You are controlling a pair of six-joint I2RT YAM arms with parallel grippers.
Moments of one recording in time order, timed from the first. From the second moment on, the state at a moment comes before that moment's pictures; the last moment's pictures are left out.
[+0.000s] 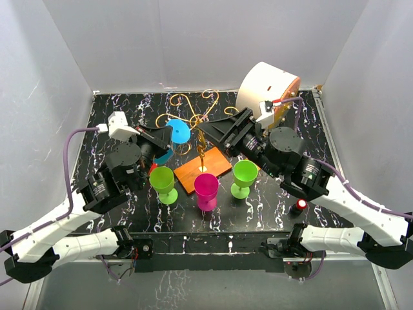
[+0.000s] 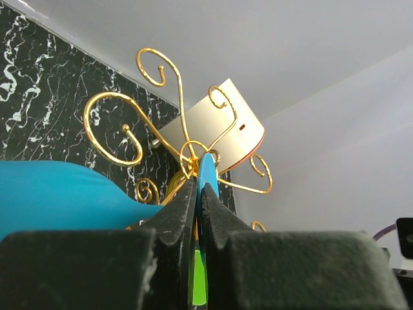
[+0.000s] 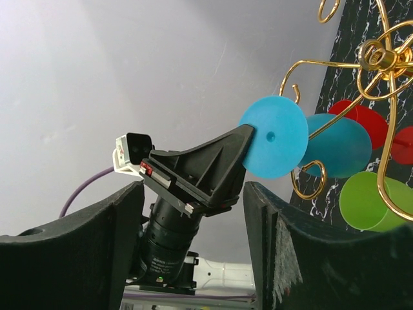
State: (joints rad) left arm -1.00 0.89 1.12 -0.31 -0.81 -0.89; right arm 1.02 1.04 1.28 -0.19 0.26 1.21
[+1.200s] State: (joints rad) left arm -0.51 1.01 1.14 -0.26 -0.29 -0.98; right arm 1.02 0.94 1.20 -0.20 0.21 1.12
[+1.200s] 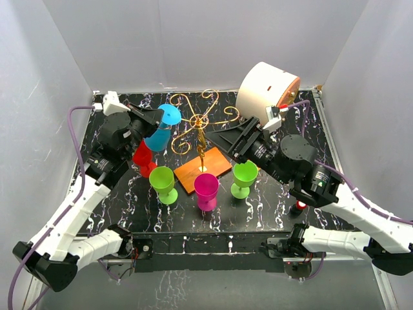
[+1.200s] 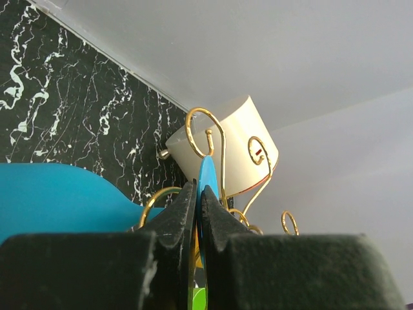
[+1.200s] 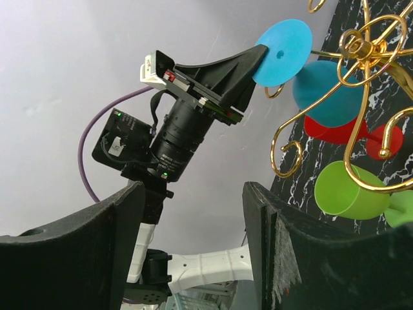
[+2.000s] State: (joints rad) left arm -0.48 0.92 1.15 -0.38 -0.20 -0.90; right arm 1.02 0.90 1.18 -0.23 0.23 1.14
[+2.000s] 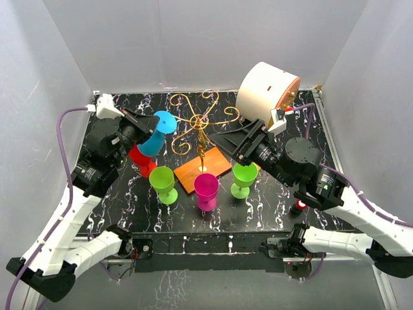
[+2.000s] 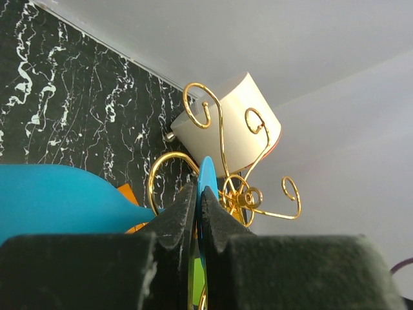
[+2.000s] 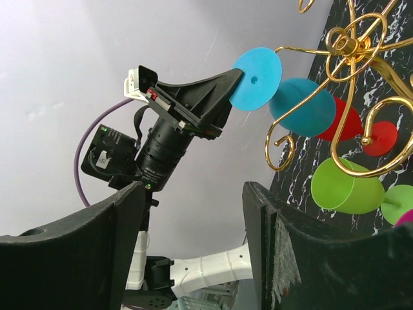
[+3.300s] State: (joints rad) left arm -0.48 0.92 1.23 -0.66 -0.13 -0.81; right arm 1.02 0.91 1.17 -0.35 0.29 1.13
